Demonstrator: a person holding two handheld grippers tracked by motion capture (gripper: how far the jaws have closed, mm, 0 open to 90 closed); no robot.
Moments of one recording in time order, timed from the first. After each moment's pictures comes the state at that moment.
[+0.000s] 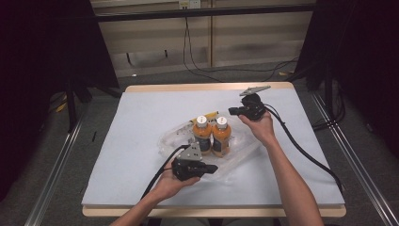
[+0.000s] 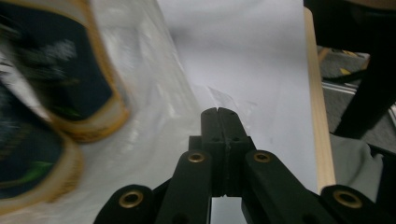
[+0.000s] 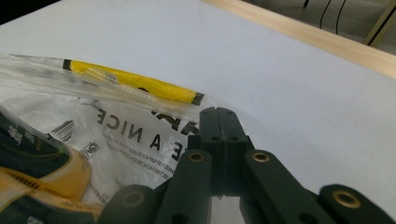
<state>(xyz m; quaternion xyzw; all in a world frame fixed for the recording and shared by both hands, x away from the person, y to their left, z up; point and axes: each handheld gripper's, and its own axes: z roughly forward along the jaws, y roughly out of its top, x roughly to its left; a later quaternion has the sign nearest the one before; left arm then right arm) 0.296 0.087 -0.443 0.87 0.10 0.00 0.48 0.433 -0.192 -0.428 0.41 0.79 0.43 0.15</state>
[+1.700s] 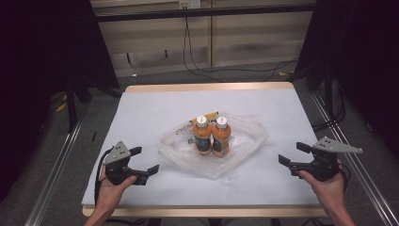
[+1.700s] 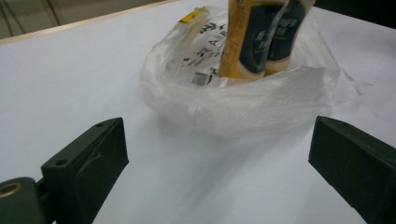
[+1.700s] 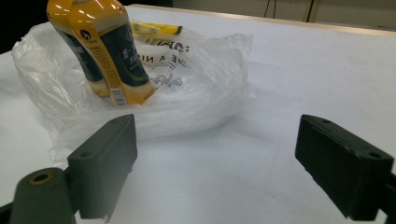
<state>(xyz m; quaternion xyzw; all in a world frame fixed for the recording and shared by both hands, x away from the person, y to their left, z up) 0.277 0.254 -0.431 0.81 0.31 0.15 0.48 0.216 -0.305 -0.421 0.48 0.71 0.47 0.22</state>
